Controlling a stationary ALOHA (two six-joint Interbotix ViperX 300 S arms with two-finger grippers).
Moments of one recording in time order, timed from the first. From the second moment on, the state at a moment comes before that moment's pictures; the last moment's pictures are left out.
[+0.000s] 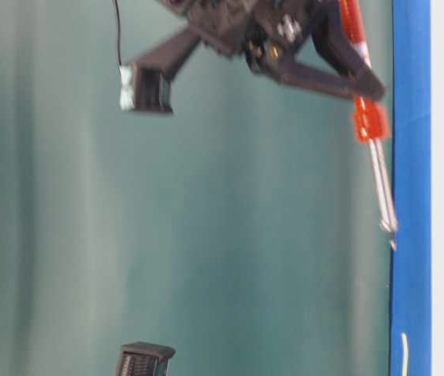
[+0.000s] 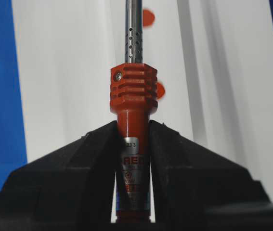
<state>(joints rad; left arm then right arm) 0.14 -0.37 0.79 0.00 0.59 -0.09 -0.22 -0.20 0.74 0.21 0.30 -0.10</state>
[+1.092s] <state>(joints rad) 0.13 -0.09 0.56 0.00 0.56 -0.08 -0.22 -0.30 0.83 0.21 0.28 -0.08</state>
